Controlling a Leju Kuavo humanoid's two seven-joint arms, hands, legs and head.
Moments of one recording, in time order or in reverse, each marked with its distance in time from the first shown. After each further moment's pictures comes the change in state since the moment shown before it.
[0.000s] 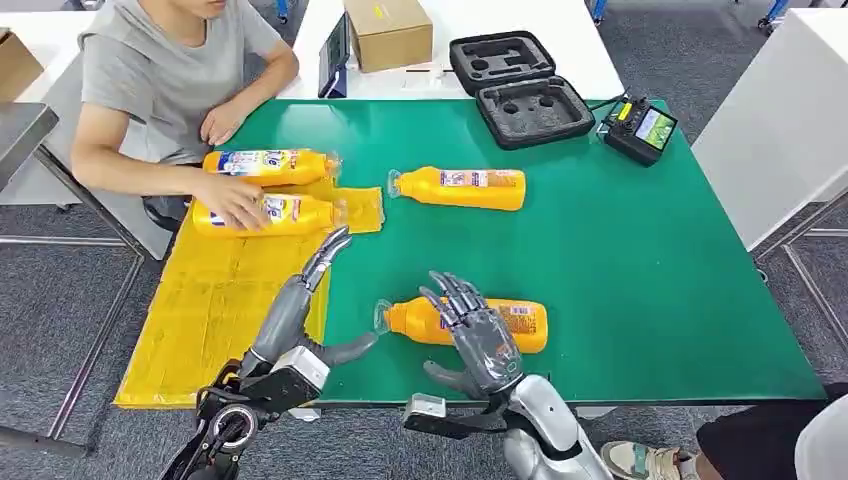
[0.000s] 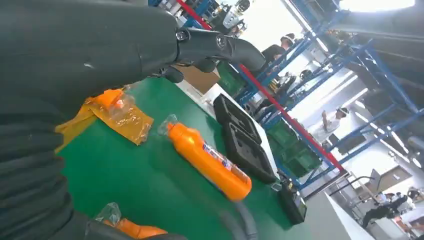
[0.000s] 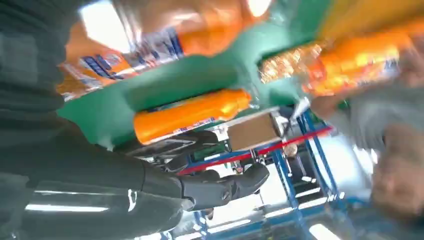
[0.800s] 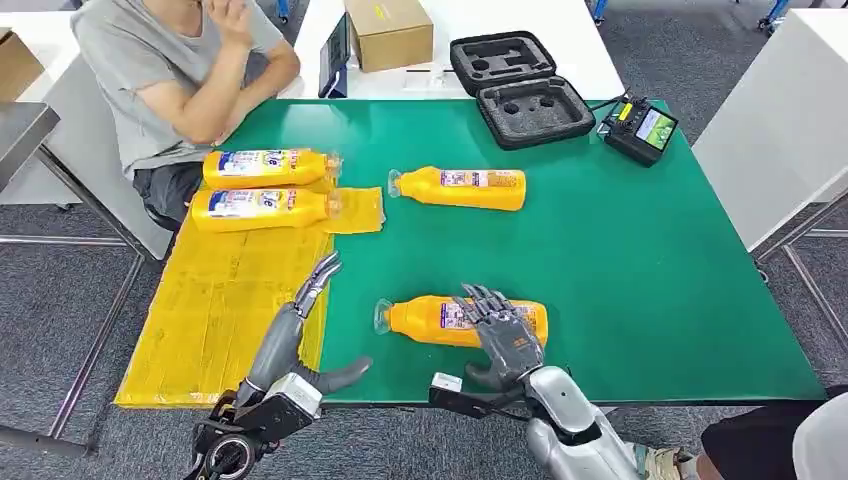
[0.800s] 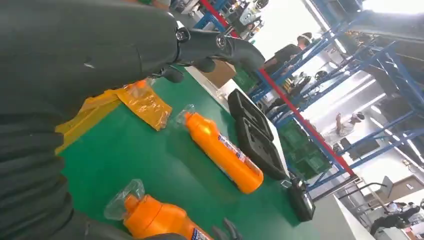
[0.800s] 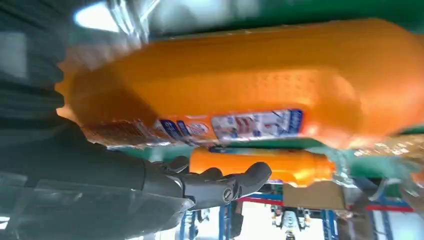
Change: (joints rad) left arm 0.115 -0.021 0.029 -0.034 -0.009 0.019 -0.024; right arm -0.074 -0.053 -0.046 0.173 0.154 0.103 0.169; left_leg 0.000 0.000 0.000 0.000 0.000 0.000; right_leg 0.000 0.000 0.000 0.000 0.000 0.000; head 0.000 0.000
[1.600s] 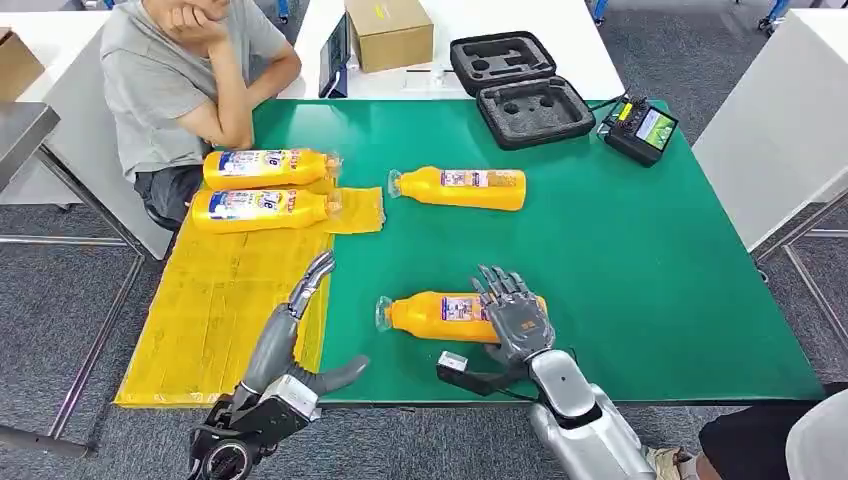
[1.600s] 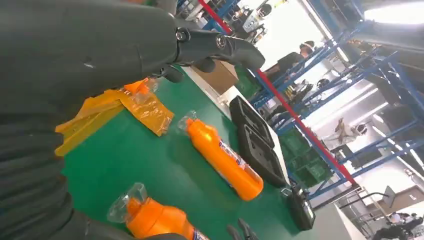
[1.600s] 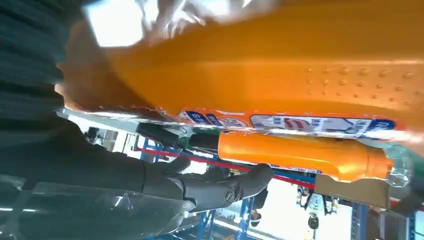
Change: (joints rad) left arm 0.023 -0.003 0.003 -0.034 0.000 0.020 0.013; right arm -0.076 -0.006 -0.005 0.081 0.163 -0.052 0.144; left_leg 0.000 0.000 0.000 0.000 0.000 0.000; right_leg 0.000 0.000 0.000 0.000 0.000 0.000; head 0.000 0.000
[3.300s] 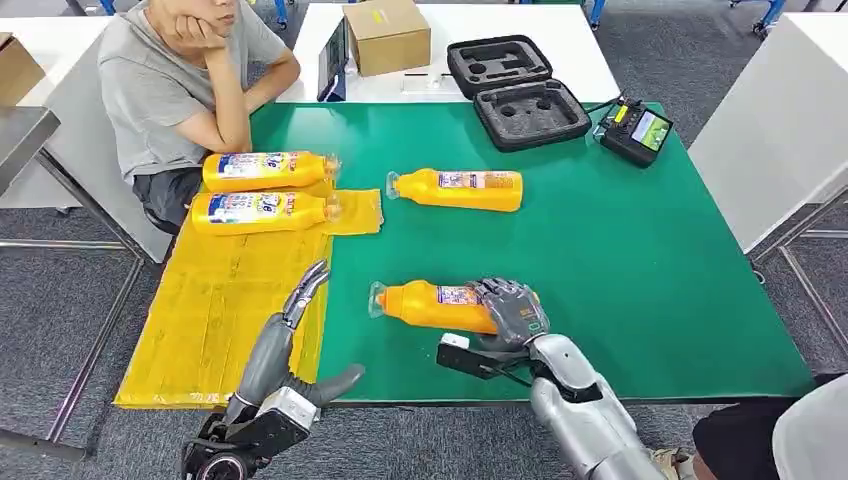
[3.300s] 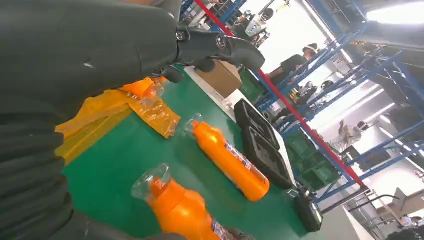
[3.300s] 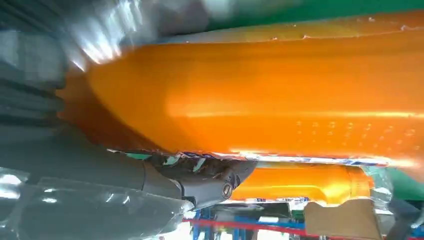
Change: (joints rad) left arm 0.046 0.000 0.013 -0.040 -0.040 -0.003 0.009; right arm -0.091 0.027 -0.029 0.115 -0.362 0.230 -0.244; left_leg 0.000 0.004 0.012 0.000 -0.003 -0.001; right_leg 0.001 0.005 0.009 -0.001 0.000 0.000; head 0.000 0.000
